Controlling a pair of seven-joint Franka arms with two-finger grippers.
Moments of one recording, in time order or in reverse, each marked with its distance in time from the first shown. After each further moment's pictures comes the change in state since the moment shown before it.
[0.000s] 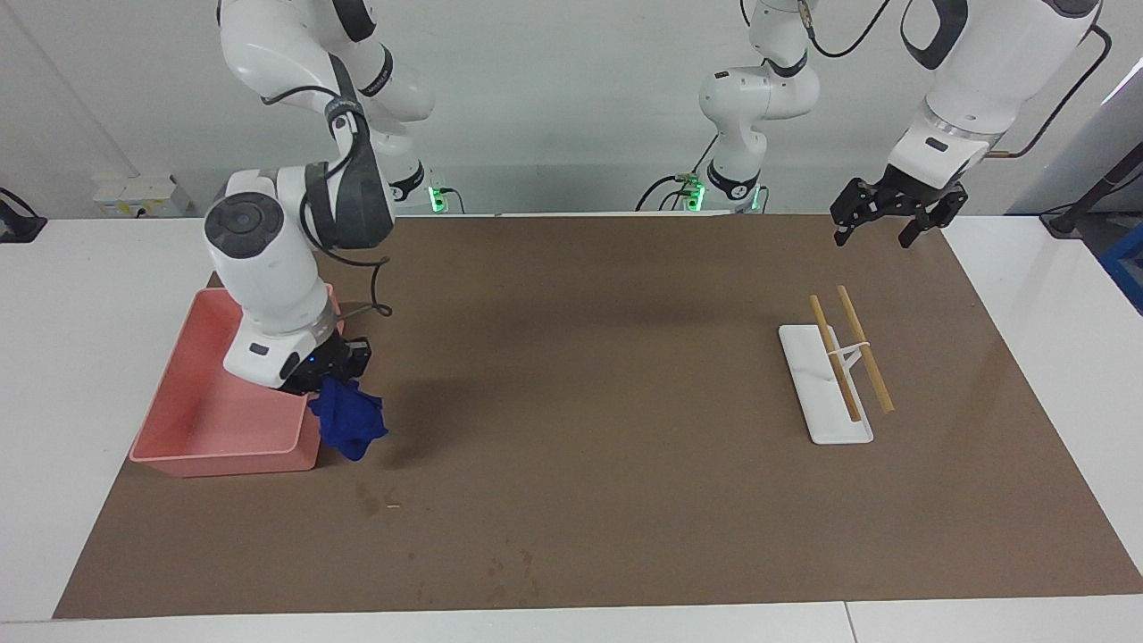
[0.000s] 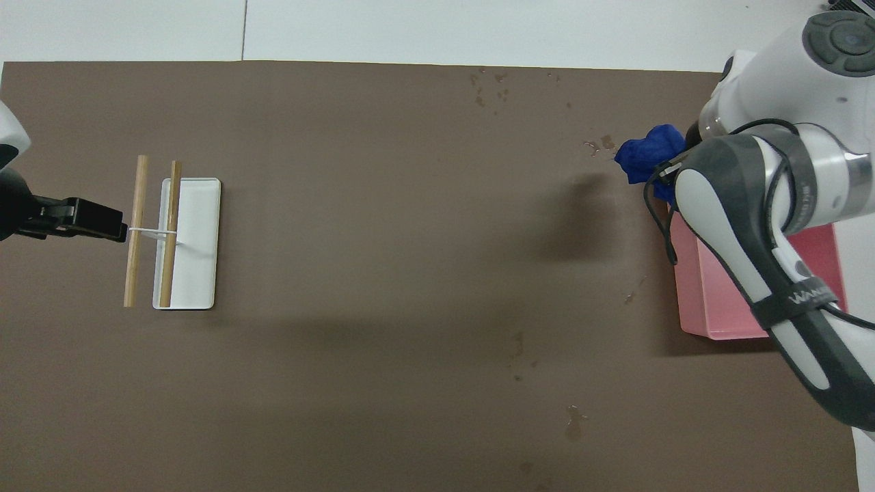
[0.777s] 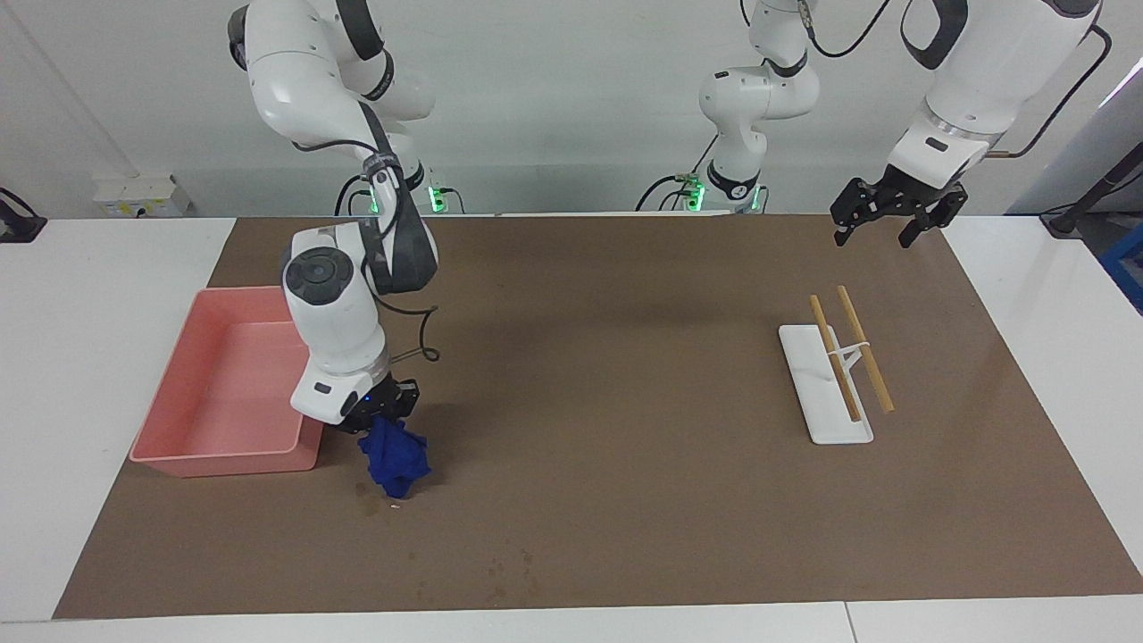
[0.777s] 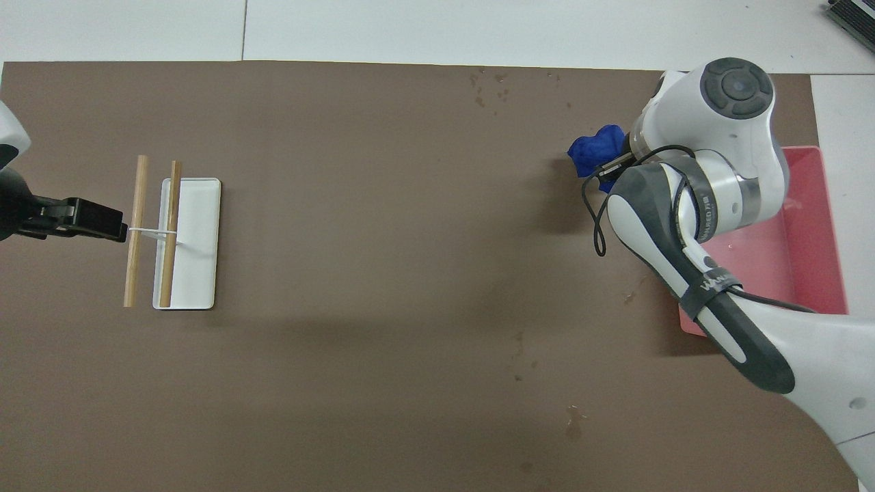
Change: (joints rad) left arm 0.000 0.000 0.000 0.000 0.000 0.000 0.000; right arm 0.060 0.107 -0.002 -0.069 -0.026 0.257 0.134
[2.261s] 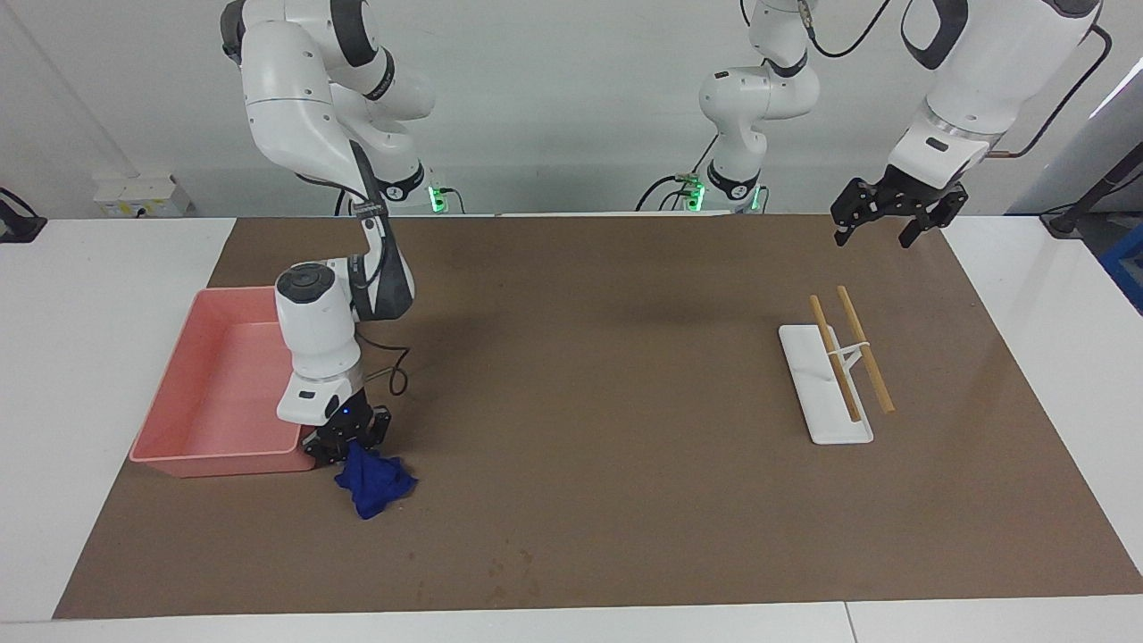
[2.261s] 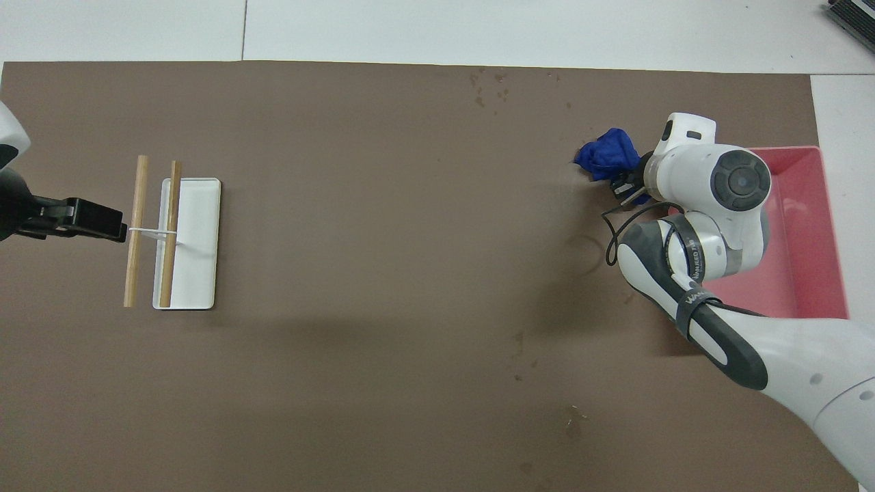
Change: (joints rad) left arm 0.000 0.000 0.000 0.000 0.000 0.000 0.000; right arm 0.034 0.020 -0.167 -0.321 -0.028 0.640 -0.188
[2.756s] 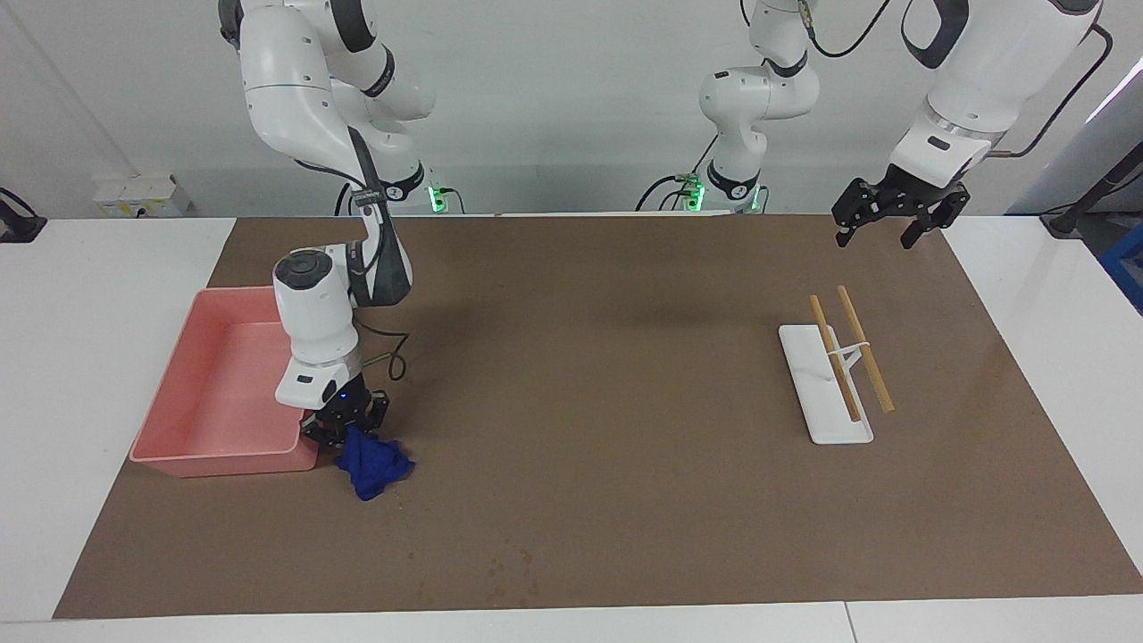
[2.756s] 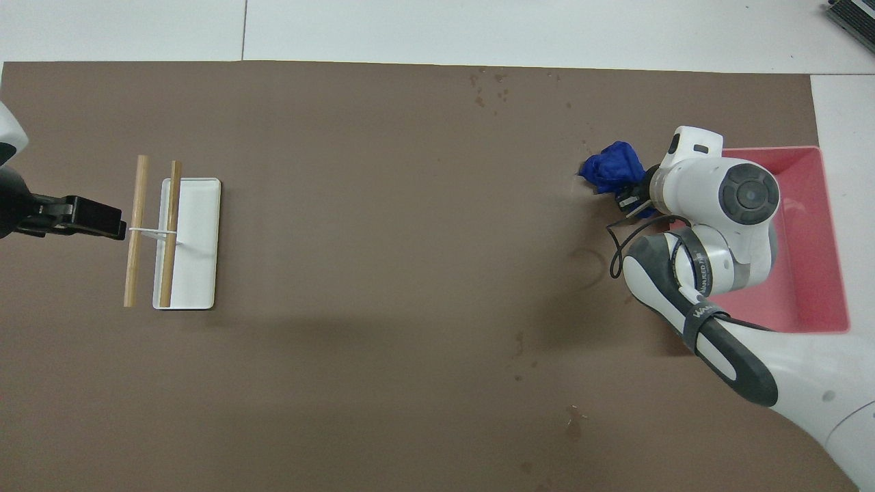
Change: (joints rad) left arm 0.000 0.000 0.001 0.000 0.000 0.003 0.000; right arm -0.009 -0.049 0.000 -0.069 0.016 0.000 0.004
